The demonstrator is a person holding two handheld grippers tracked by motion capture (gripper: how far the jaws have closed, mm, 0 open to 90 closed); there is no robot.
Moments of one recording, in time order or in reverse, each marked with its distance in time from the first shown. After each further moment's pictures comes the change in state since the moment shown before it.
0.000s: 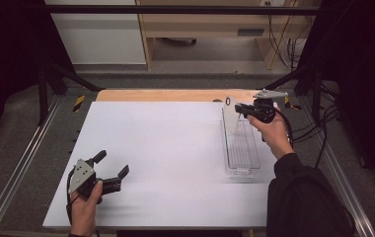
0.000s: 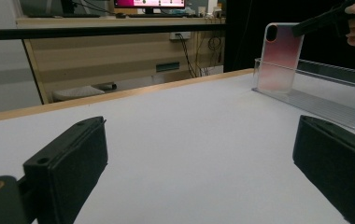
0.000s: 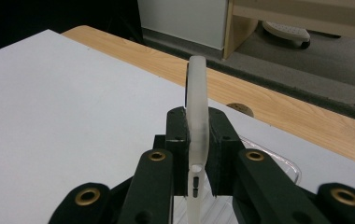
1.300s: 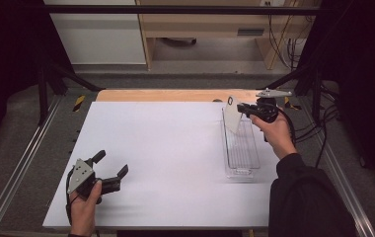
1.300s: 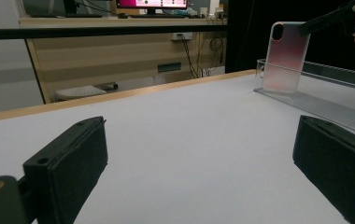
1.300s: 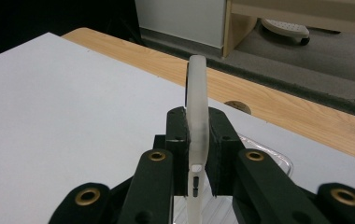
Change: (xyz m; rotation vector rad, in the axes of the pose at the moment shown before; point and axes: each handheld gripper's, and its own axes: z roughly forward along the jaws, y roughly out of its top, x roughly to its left) left arm 0.002 0.000 -0.001 -0.004 0.009 -0.005; right arm -0.003 0.002 -0.008 0.005 -0.001 0.023
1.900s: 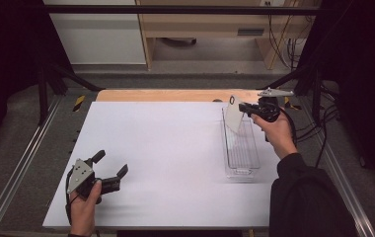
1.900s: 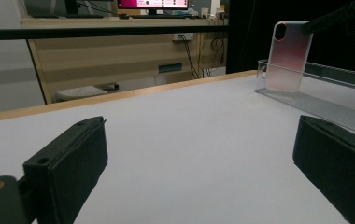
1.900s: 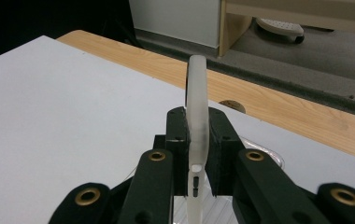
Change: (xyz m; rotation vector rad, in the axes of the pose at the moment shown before) left arm 0.001 0.000 0.000 -0.001 0.002 -0.001; right arm -0.003 0.001 -0.003 -0.001 -0.016 0.015
